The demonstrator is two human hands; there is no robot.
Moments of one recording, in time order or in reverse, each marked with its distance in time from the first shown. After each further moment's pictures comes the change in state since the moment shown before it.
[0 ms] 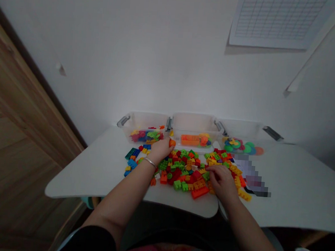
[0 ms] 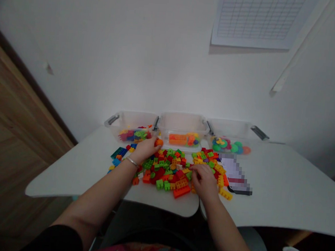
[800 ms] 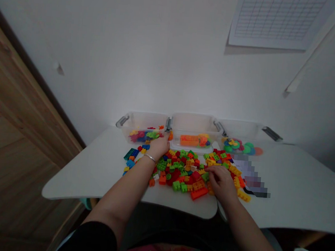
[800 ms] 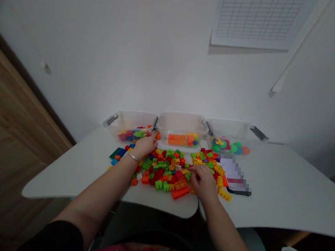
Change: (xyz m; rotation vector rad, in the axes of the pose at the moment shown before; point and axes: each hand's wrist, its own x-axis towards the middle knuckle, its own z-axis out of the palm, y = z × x) left_hand 0.017 -0.005 0.002 0.060 0.014 -0.002; right_hand 0.000 0.003 0.000 -0.003 -0.011 -0.017
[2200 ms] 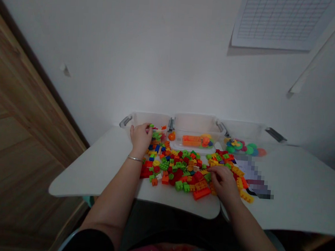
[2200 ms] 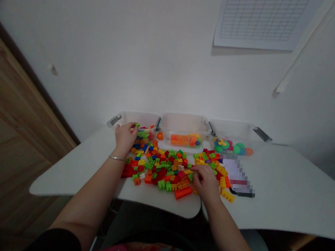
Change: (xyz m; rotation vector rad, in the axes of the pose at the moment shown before) left_hand -0.011 -0.066 -0.031 -0.257 0.645 -0.189; right_hand 0.000 -0.001 0.002 -0.002 0.021 -0.011
